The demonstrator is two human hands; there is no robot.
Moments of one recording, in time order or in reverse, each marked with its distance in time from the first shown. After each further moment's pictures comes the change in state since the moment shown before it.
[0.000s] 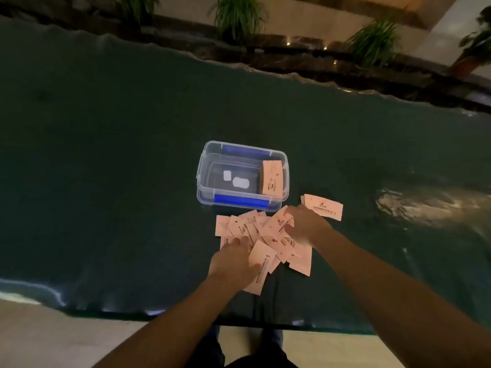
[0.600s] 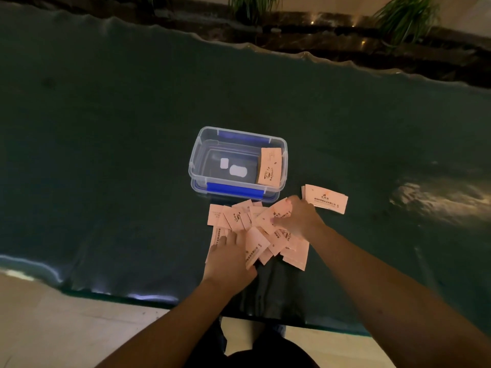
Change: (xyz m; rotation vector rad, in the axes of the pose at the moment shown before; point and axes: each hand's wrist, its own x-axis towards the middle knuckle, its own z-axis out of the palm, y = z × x) left_hand -0.011 0.023 0.022 0.120 0.034 -0.055; right_hand 0.030 0.020 0.025 0.382 -0.021 0.191
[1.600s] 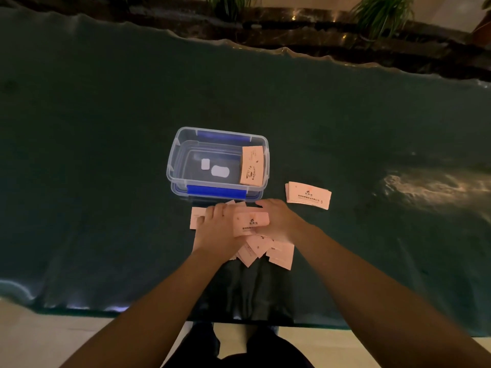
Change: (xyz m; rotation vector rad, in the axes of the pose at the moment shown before) left_hand 0.062 0.008 -0.022 0.002 0.190 0.040; right_hand -0.006 0.002 0.000 -0.063 -0.160 -0.344
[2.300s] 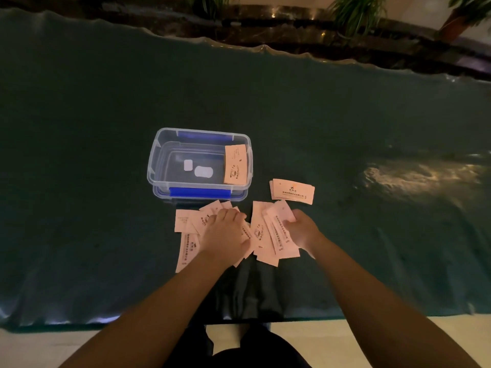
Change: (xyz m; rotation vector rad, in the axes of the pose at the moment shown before) left_hand 0.008 0.038 0.013 0.079 -0.169 0.170; right_hand -0.036 0.076 0.003 0.451 0.239 0.458
